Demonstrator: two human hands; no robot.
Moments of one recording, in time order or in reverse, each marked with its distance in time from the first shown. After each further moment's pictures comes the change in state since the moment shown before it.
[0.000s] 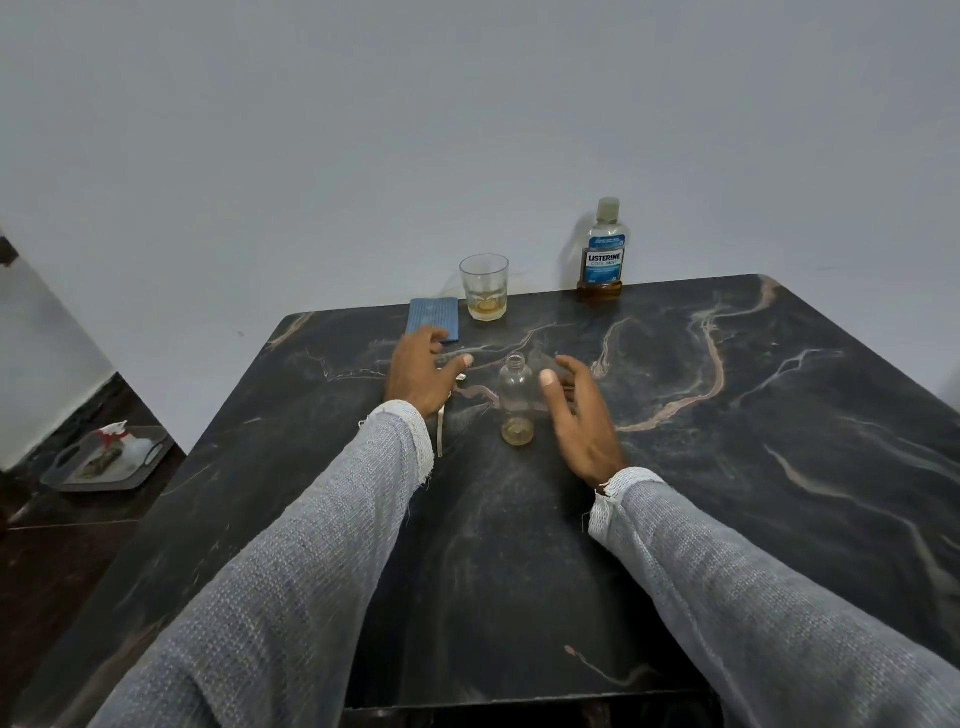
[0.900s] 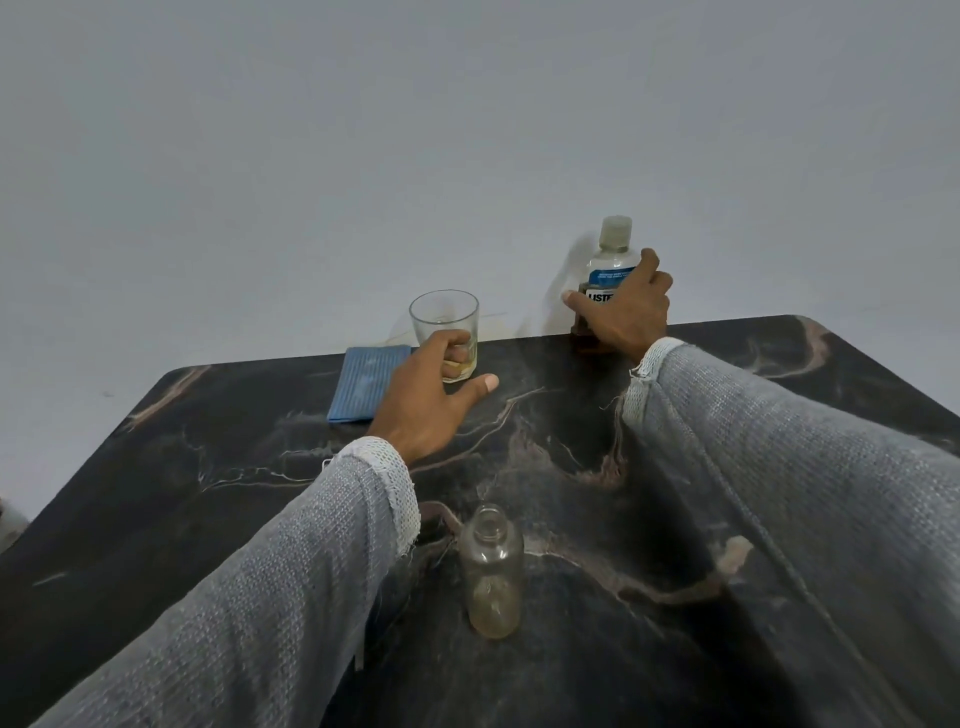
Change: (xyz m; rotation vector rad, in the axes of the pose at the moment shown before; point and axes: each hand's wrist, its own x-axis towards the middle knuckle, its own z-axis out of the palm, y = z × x) left_hand 0.115 0.007 0.075 -0.093 -0.178 0.175; right_hand 0.282 0.044 -0.049 -0.457 0.292 0.184
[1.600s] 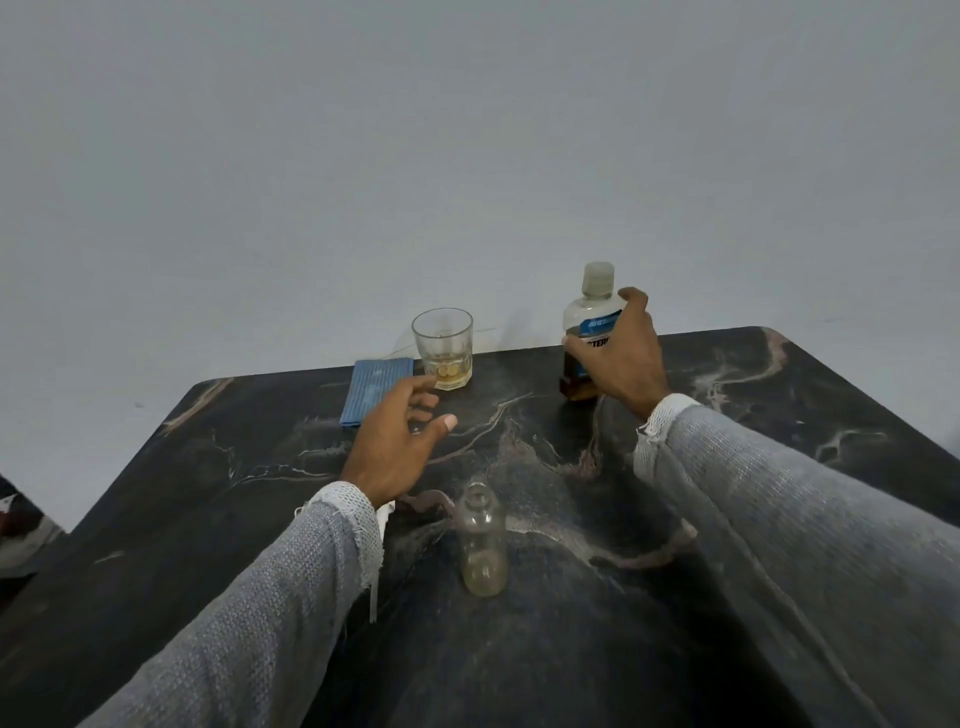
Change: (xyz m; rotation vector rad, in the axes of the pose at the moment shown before) left_hand -0.061 0.006 -0.026 -0.077 0.013 -0.083; right_hand -0.073 0.000 -0.050 0.112 -0.051 -0.119
